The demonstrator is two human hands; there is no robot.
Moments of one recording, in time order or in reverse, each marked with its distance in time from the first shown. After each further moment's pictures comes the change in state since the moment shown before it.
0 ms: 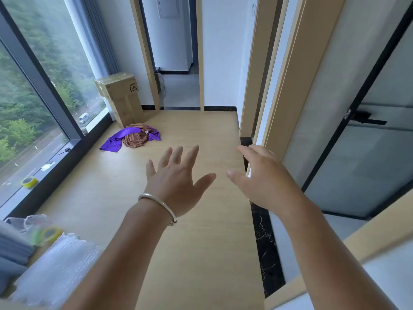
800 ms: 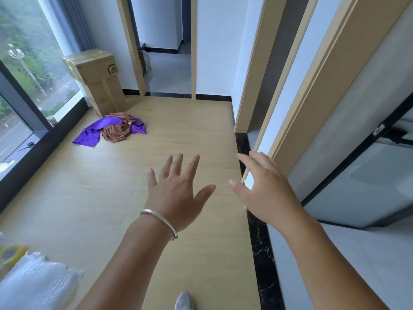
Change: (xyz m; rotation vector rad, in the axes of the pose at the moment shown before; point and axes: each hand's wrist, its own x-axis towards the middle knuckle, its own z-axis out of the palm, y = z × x) left_hand 0.227 -0.061 0.050 -0.020 -0.070 0.027; right_hand 0.218 0.030 0.077 -0.060 -0.051 0.040
